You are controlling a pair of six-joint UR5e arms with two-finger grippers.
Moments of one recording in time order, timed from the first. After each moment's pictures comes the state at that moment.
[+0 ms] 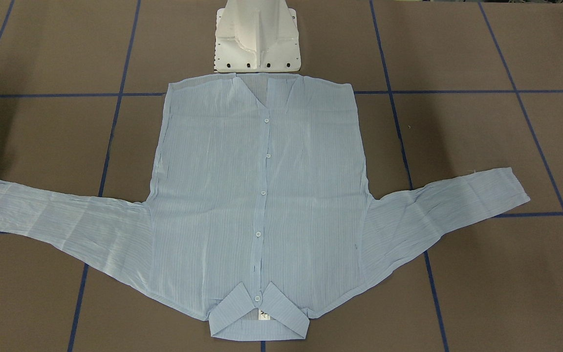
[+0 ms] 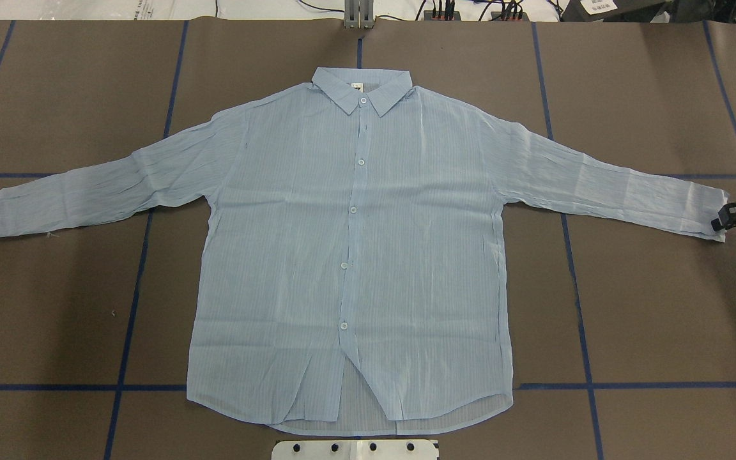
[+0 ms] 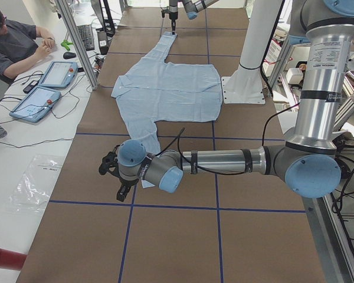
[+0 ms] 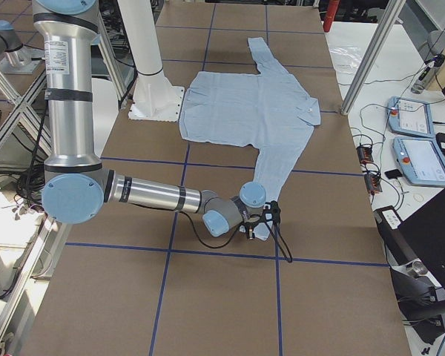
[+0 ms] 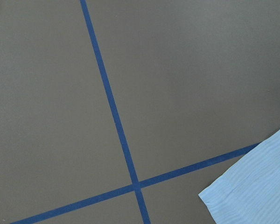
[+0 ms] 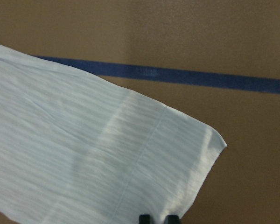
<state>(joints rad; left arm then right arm) -1.50 -1.66 -1.41 -2.10 -2.38 -0.06 1.16 -1.58 1.33 -0.85 2.31 0.51</state>
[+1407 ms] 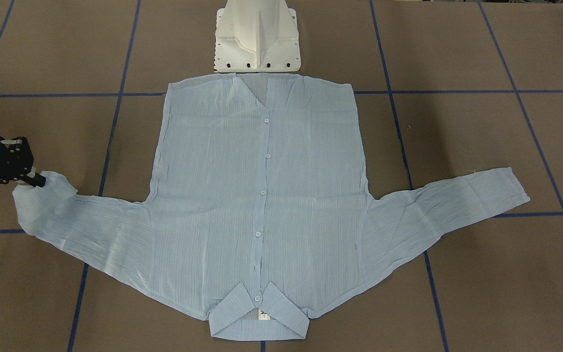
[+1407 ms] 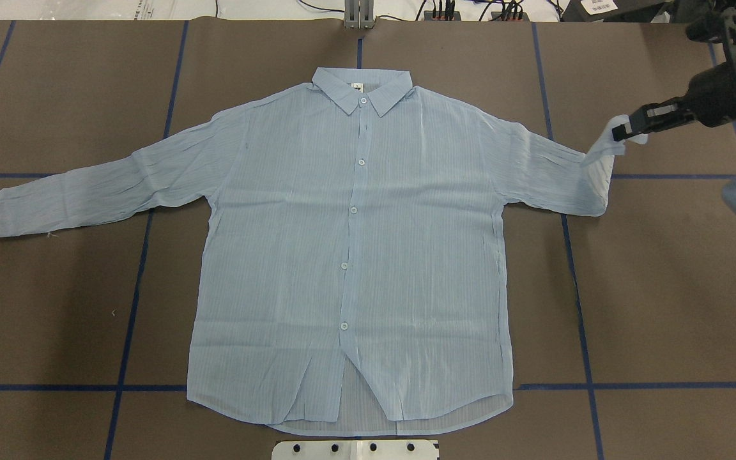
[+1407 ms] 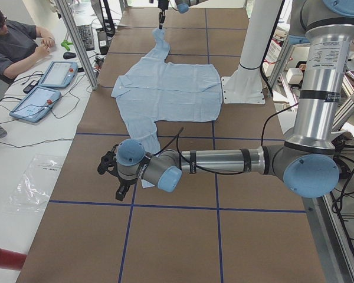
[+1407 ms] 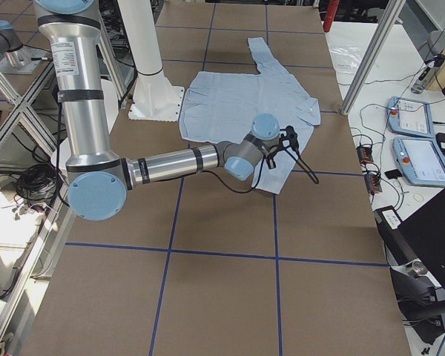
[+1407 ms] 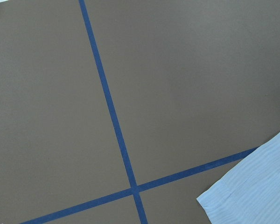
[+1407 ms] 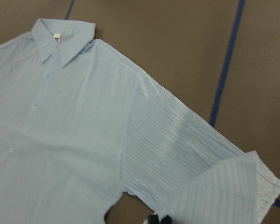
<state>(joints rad) -1.50 -1.66 -1.40 -2.10 -2.38 -0.07 1.13 -1.31 1.65 -0.85 2.46 0.82</state>
